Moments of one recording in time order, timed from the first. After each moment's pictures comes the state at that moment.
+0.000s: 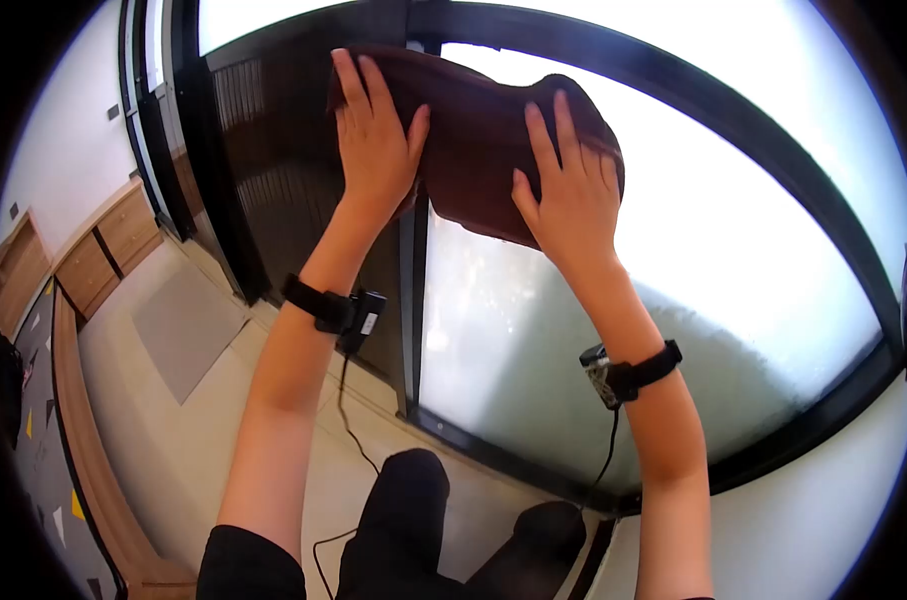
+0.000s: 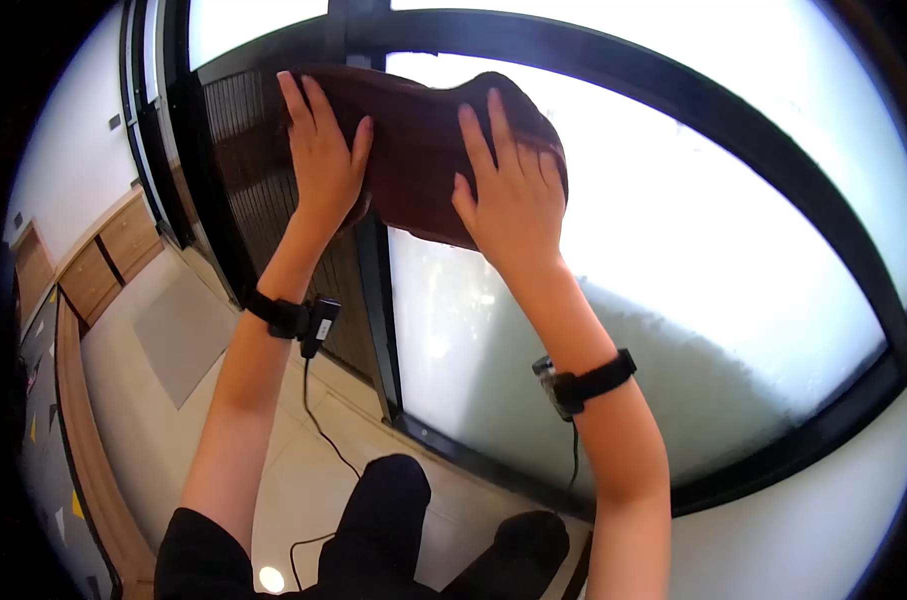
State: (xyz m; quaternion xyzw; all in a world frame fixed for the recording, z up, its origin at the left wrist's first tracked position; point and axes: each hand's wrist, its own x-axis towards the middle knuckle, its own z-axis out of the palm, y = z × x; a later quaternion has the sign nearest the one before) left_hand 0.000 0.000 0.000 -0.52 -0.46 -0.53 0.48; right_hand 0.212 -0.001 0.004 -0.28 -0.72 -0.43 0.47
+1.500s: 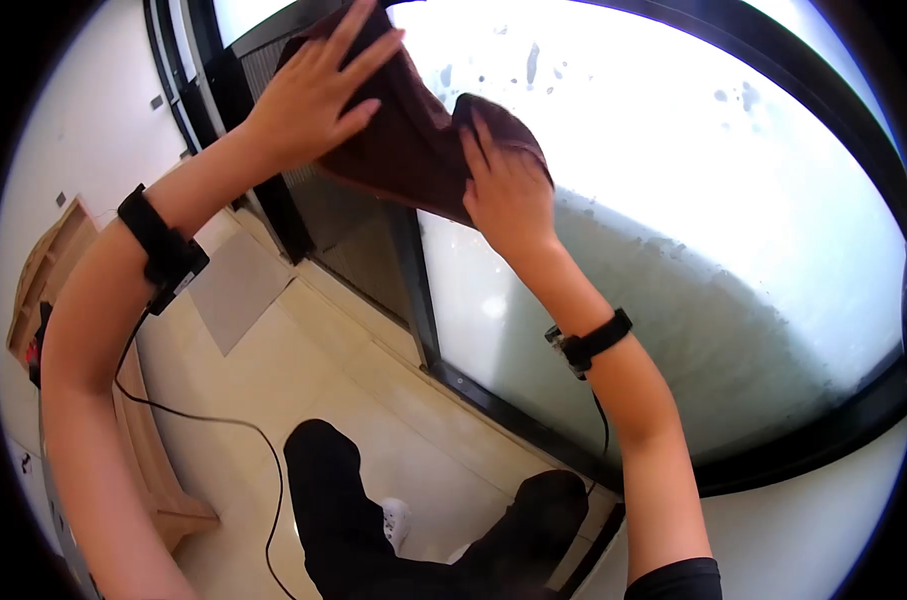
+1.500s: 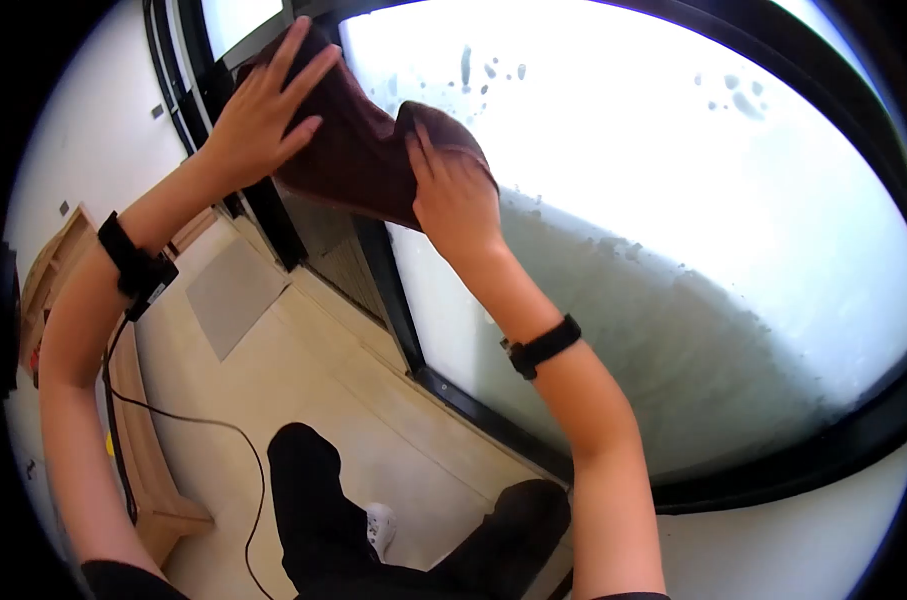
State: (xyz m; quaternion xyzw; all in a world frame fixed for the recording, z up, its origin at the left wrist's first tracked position) left_hand 0.003 -0.063 0.078 -0.71 -0.48 -0.12 0.50; right_hand 0.205 0.046 -0.049 -0.19 -0.79 -0.27 0.52
